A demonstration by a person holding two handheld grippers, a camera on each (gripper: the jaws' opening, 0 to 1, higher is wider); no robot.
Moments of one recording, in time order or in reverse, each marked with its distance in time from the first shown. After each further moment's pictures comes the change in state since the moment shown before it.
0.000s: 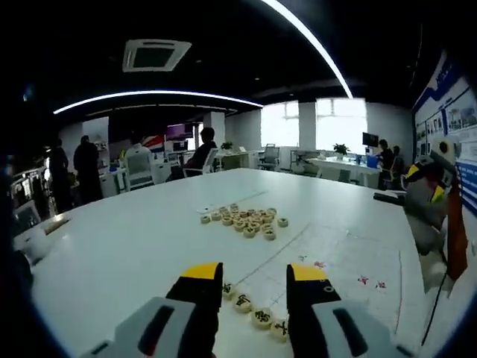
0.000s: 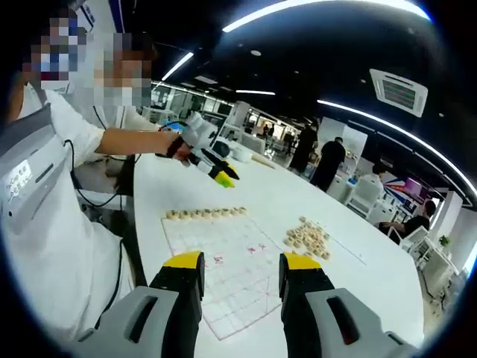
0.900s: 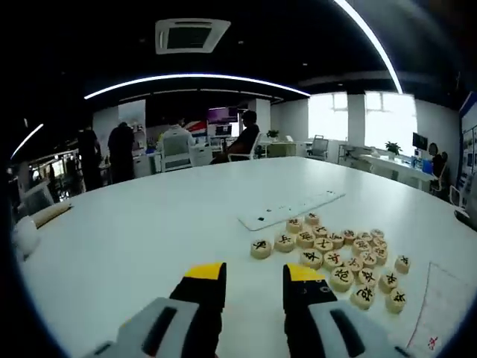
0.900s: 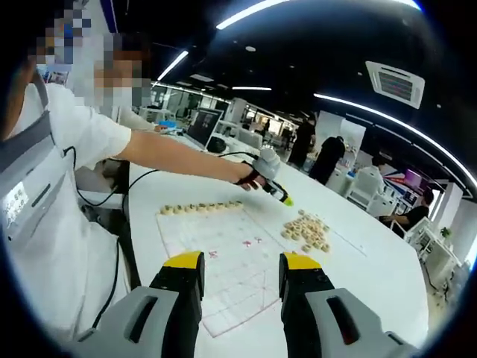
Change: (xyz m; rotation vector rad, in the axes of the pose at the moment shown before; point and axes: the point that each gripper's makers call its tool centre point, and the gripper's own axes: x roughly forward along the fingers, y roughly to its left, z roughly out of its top) left arm 0.210 0.105 0.023 -0.136 0.026 0.241; right arm 0.009 -0.013 -0.018 0.041 0.025 -0.001
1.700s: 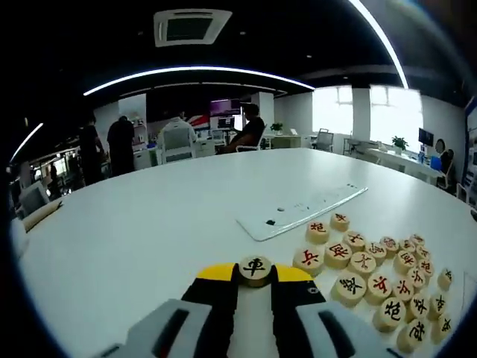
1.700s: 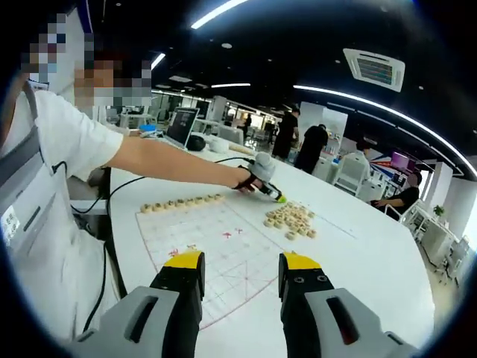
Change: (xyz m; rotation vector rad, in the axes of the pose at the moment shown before) left arm 0.059 0.006 -0.010 0.011 0.036 0.028; right arm -0.001 -0.028 -0.020 0.092 0.018 -0.078
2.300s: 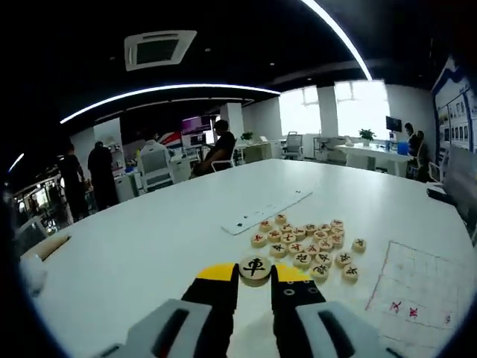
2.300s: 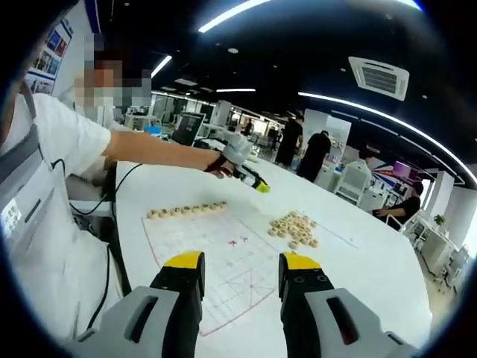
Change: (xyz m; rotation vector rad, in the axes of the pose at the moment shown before) left arm -0.167 -0.022 0.015 0.102 -0.068 -0.168; right arm -0.009 0.014 0.018 -0.041 -0.036 0.013
